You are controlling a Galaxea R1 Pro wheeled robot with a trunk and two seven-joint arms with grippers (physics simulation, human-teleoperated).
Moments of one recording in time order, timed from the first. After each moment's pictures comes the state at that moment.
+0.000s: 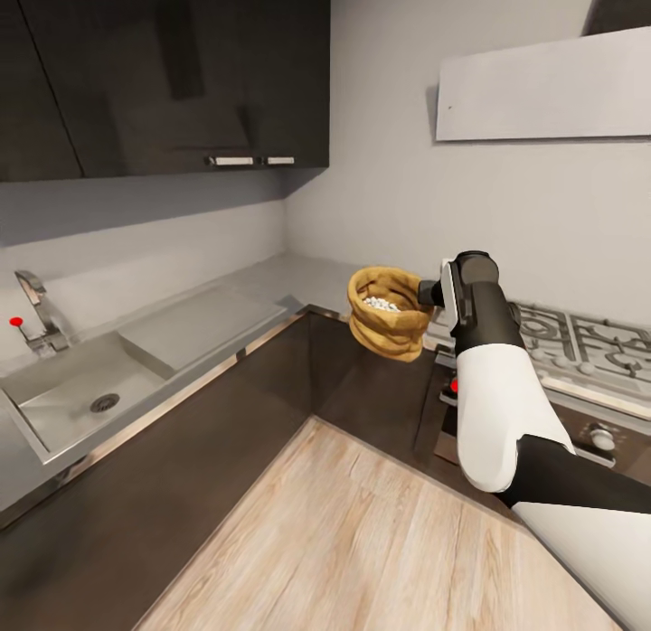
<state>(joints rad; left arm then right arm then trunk) 0.00 -0.02 0.02 -0.06 0.30 -0.12 0.11 -1.30 0.17 -0.32 -0.90 0.35 1.04 -0.06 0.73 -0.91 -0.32</state>
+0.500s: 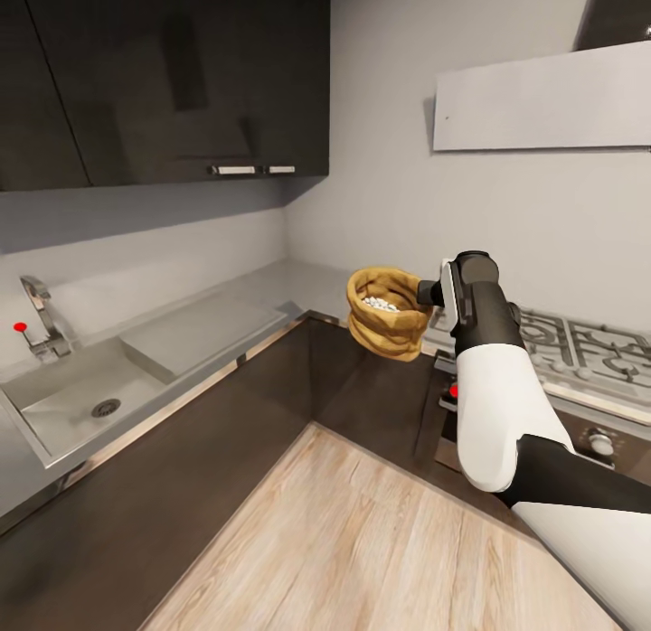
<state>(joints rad) 0.00 -0.02 0.02 -0.06 0.30 -0.12 0.11 -1.30 0.17 -0.32 -0.90 0.34 1.04 -0.06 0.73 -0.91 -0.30</state>
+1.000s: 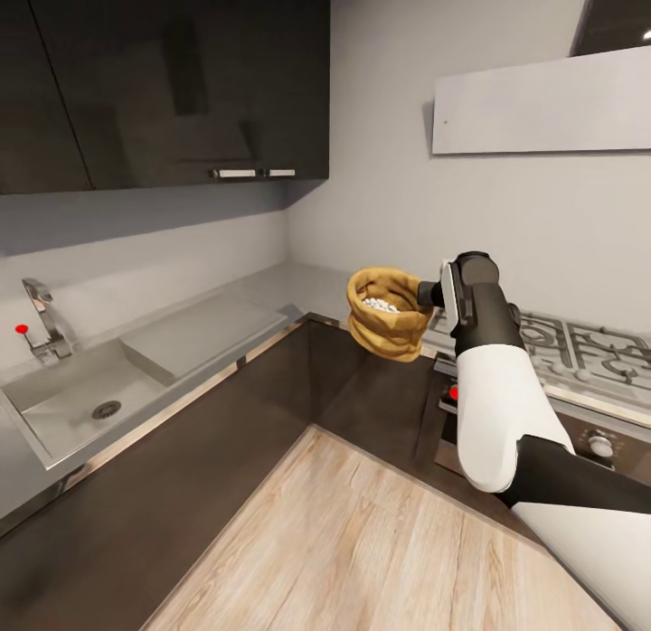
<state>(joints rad) 0.00 -0.02 0.02 -0.06 0.30 -0.12 0.11 -1.30 0.17 -0.33 -0.90 0.34 1.04 -0.07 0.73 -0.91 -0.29</state>
